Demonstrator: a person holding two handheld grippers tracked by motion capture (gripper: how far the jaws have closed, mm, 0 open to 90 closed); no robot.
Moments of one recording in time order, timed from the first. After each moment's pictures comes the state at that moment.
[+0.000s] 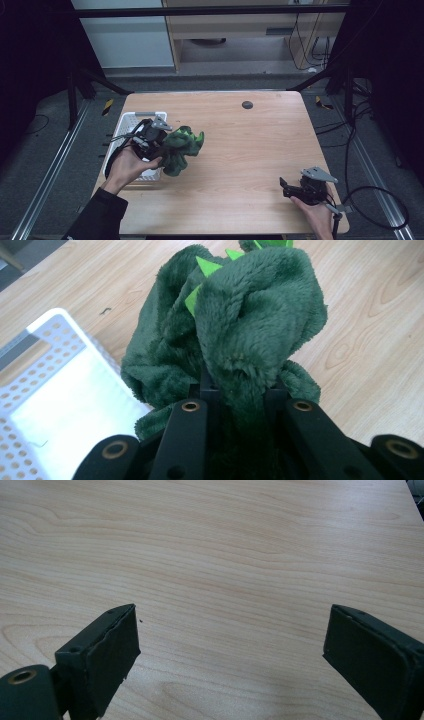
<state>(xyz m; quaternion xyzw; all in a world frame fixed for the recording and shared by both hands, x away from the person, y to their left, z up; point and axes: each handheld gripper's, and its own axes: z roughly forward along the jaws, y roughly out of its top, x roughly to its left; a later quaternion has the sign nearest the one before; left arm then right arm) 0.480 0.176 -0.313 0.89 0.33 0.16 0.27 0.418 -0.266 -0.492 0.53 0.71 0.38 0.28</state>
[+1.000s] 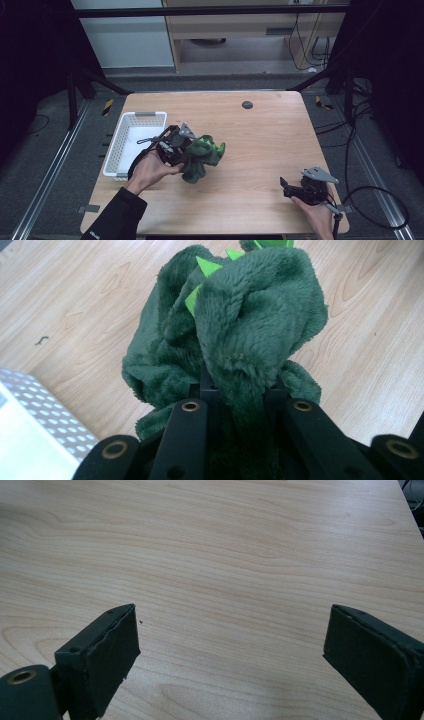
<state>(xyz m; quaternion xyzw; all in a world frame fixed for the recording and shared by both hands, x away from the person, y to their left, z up) 0.483 0.126 -0.337 0.92 0.28 0.12 0.26 0.417 -0.267 -0.491 0.53 0.71 0.38 0.29</state>
